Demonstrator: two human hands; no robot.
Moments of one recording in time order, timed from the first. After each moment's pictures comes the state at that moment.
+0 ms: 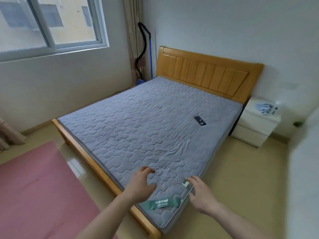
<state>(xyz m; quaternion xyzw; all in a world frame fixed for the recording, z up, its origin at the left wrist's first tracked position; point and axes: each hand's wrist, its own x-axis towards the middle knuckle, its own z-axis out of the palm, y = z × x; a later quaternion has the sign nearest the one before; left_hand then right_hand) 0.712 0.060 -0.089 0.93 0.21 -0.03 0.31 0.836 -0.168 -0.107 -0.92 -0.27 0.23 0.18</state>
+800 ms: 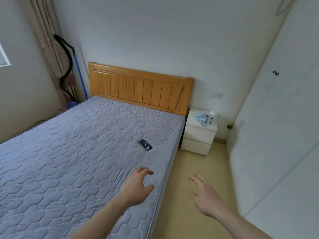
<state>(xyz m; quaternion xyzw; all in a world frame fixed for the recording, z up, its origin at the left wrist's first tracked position) 1.148 -0.034 -0.063 0.95 0.02 -0.03 0.30 1.175 -0.315 -0.048 -0.95 -0.11 0.13 0.25</state>
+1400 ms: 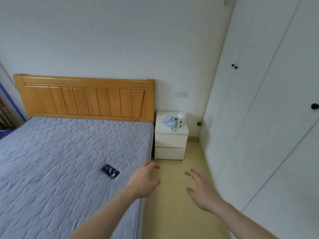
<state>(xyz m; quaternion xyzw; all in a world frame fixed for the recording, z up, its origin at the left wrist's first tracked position) 1.479 -0.158 -0.040 0.94 -0.14 -0.06 0.29 1.427 -0.410 -0.053 -0.95 0.00 0.08 0.30</state>
